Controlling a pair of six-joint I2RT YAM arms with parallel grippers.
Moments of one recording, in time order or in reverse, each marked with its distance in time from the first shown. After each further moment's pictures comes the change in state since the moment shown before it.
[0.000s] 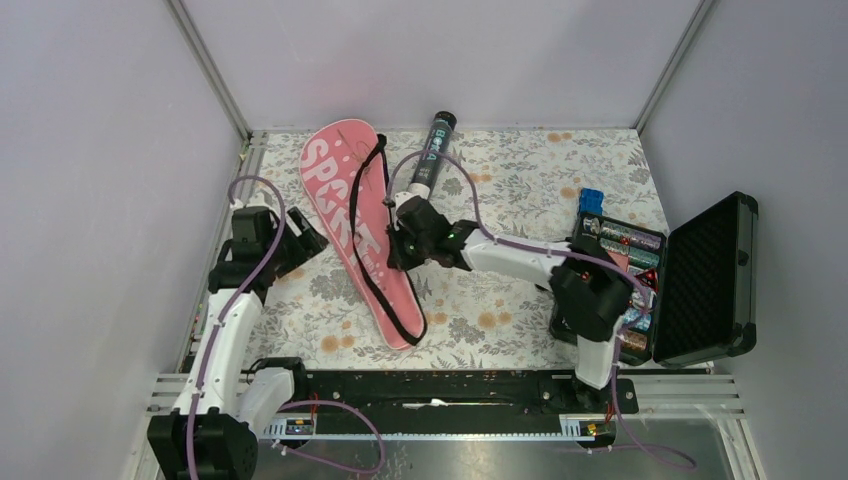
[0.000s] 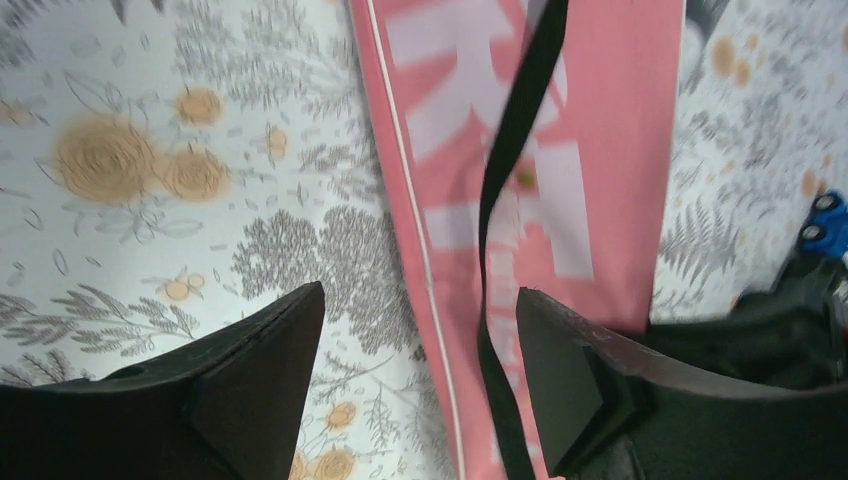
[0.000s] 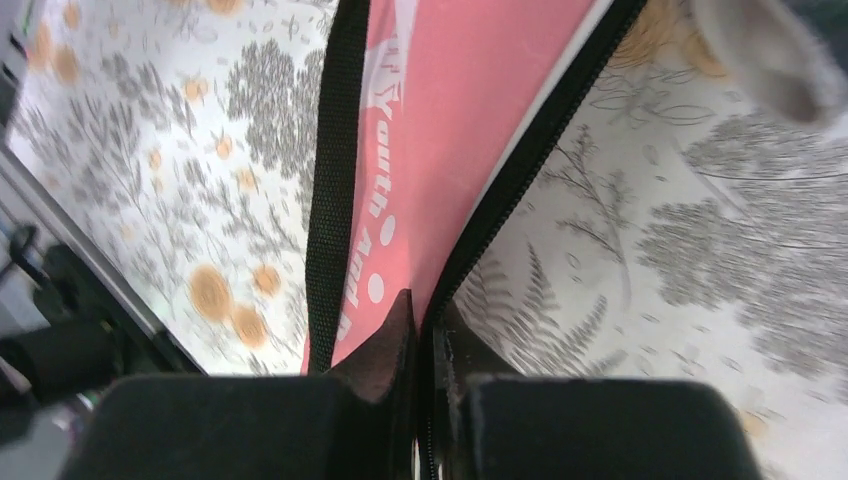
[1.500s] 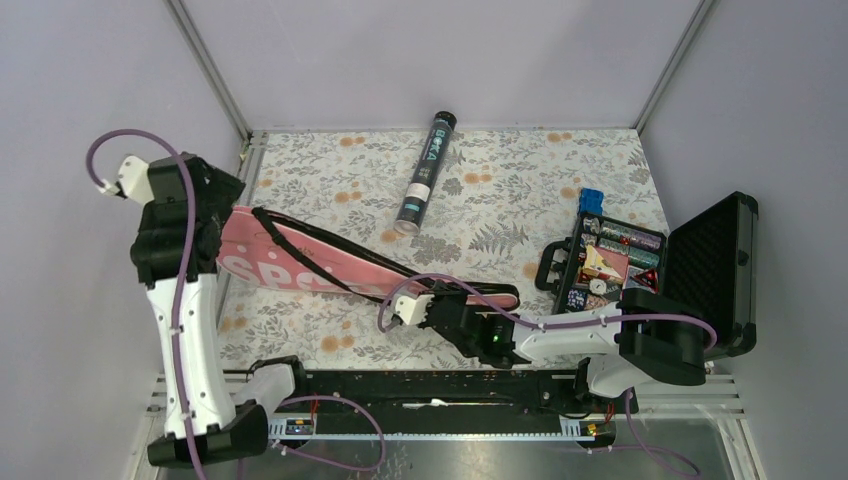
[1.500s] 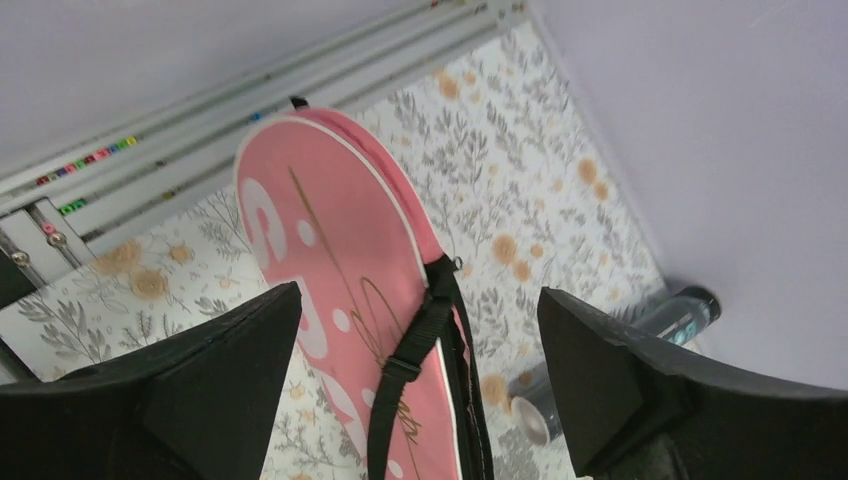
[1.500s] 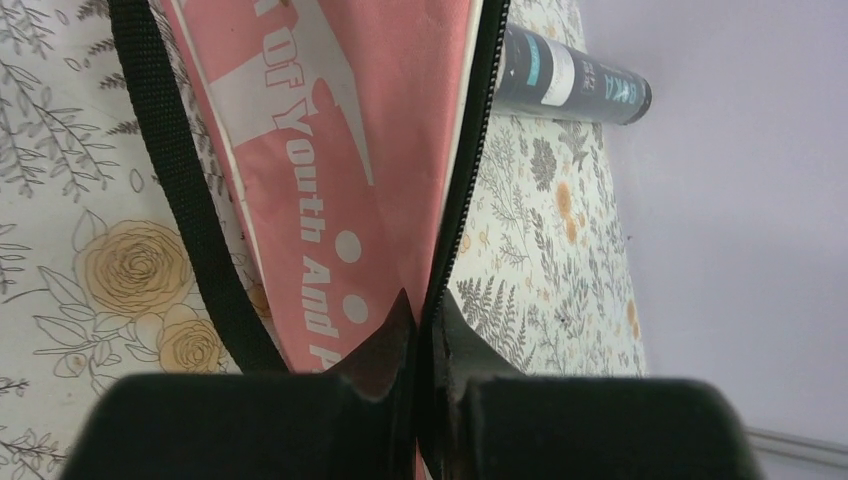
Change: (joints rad) left arm 0.146 0.136 0.729 -0.466 -0.510 -0.269; right arm 0.397 -0.465 -0.692 0.458 0.774 -1.132
